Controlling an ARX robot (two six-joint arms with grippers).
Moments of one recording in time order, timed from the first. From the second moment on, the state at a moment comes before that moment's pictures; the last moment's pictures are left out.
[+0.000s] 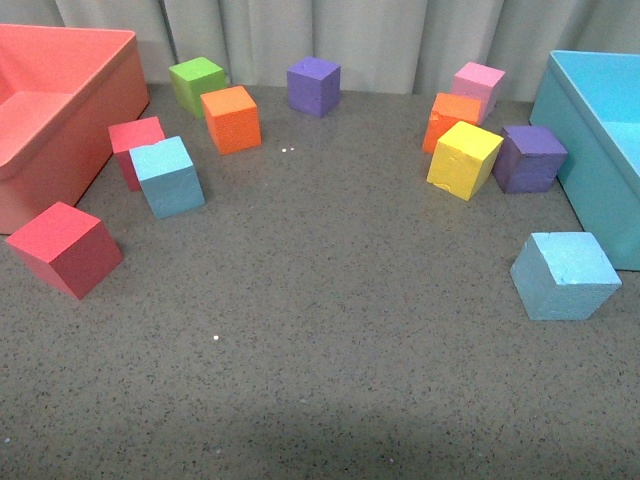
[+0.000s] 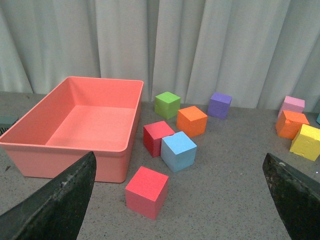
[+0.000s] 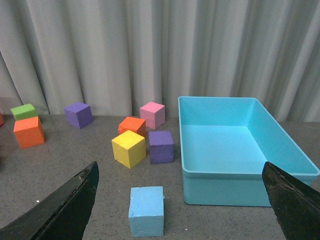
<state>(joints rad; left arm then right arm) 0.00 0.00 0.02 0.00 0.00 0.00 0.00 0.01 0.00 0.00 0.00 0.00</state>
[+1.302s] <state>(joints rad) 0.00 0.00 0.02 0.00 0.00 0.00 0.11 1.91 0.78 0.06 0.01 0.08</state>
